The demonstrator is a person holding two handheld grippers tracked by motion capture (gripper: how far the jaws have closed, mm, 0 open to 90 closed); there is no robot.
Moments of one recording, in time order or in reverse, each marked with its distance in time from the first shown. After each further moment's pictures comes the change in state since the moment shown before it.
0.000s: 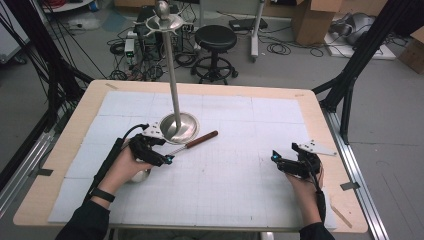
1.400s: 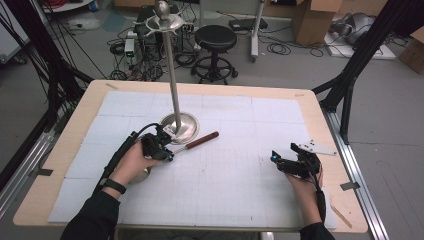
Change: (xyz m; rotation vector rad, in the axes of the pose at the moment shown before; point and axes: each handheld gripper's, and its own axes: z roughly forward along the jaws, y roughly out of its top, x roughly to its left) left arm -0.001 0.018 0.023 0.253 -0.013 -0.015; right arm 0.000 0.000 0.001 0.000 0.020 0.001
